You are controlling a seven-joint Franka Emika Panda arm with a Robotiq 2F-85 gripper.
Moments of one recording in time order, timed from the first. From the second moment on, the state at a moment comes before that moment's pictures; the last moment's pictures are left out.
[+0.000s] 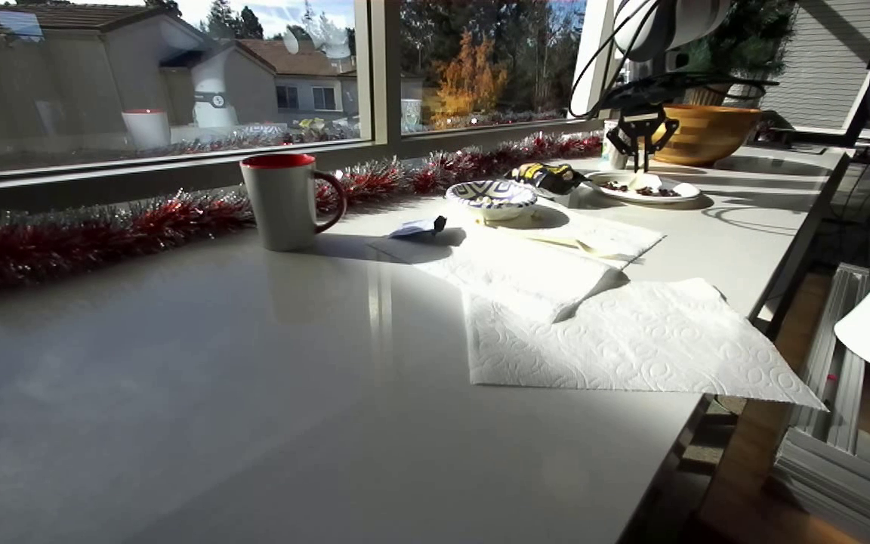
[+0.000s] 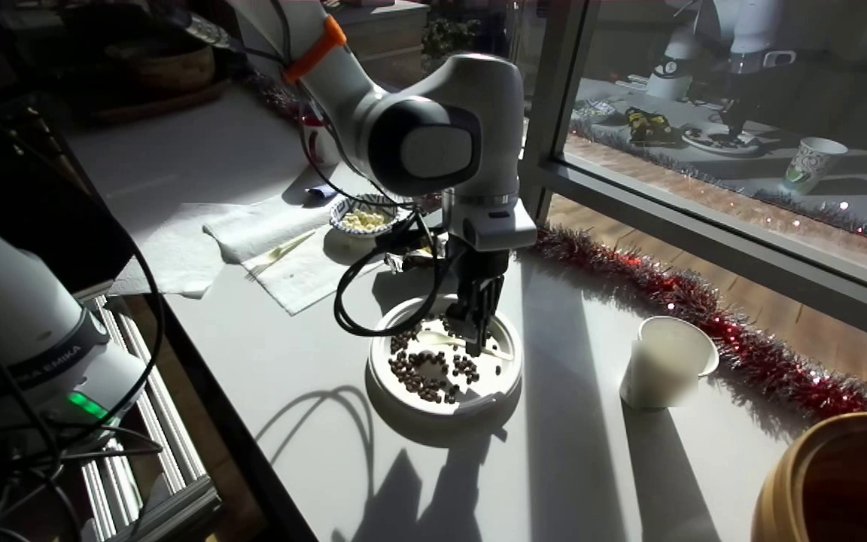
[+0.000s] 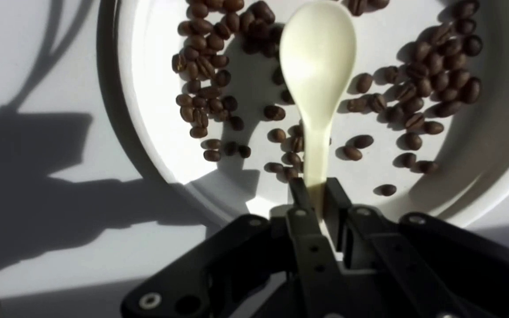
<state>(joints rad) -0.15 0.32 -0.44 -2.24 -0.30 2.53 0.96</state>
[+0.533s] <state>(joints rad) -0.10 0.32 -0.45 -2.25 -0.34 2.56 1.09</state>
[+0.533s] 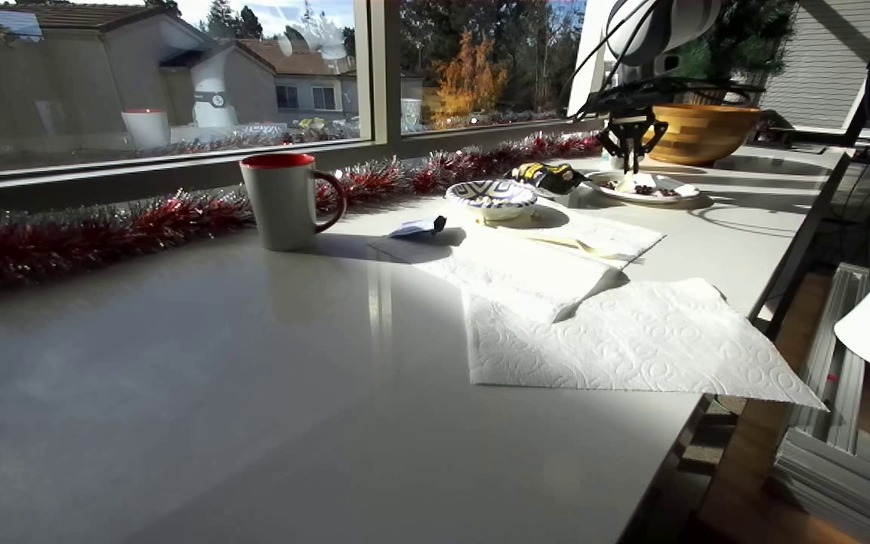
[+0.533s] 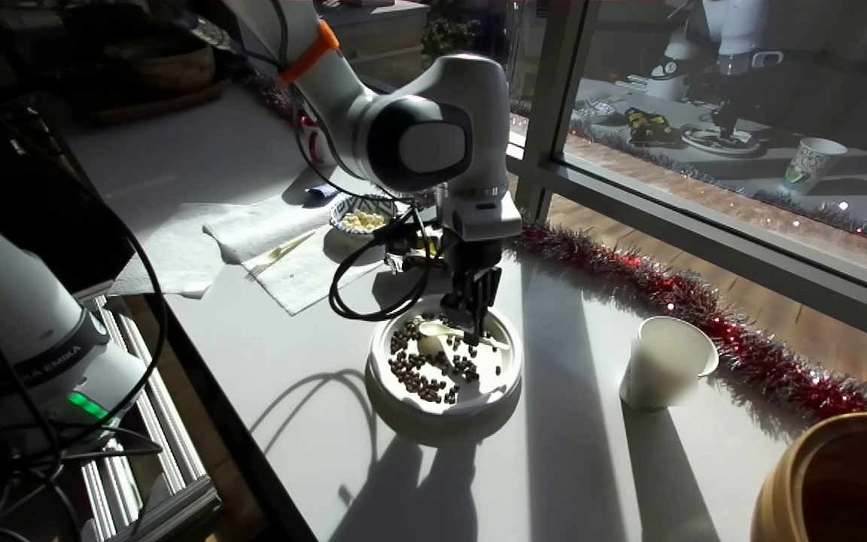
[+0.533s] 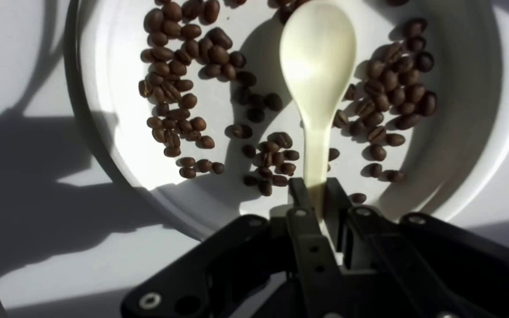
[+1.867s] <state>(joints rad) -0.03 0.27 -0.46 -2.33 -0.81 2.59 1.52</state>
